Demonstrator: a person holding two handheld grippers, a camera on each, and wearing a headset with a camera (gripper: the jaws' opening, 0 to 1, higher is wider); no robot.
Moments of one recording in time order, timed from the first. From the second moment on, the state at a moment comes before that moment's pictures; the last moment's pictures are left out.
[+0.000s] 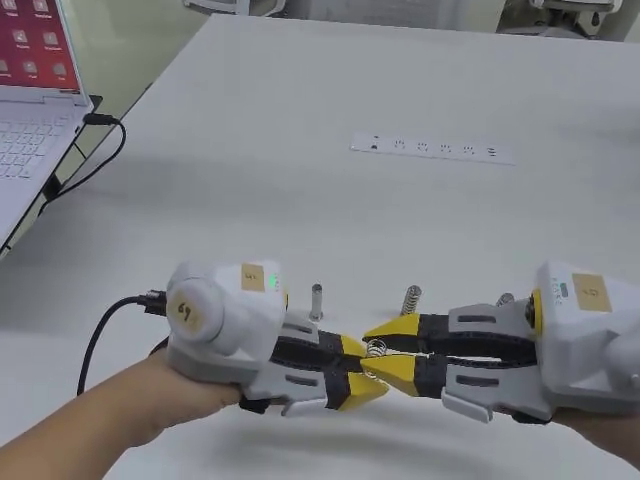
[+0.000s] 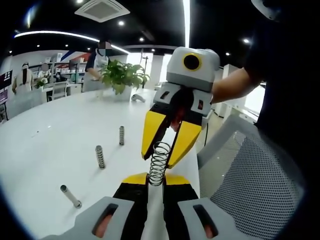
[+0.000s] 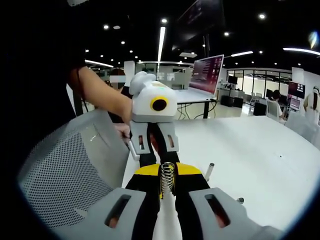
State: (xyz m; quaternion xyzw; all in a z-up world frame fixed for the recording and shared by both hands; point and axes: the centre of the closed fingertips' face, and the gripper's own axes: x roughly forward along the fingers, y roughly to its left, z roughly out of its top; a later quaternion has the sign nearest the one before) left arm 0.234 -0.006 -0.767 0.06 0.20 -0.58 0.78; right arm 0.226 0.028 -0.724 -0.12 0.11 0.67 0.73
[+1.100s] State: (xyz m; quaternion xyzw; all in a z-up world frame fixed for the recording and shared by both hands) left arm 0.239 0.014 -0.769 0.05 0.22 -0.54 0.81; right arm 0.230 0.028 -0.721 -0.13 0.11 0.66 0.74
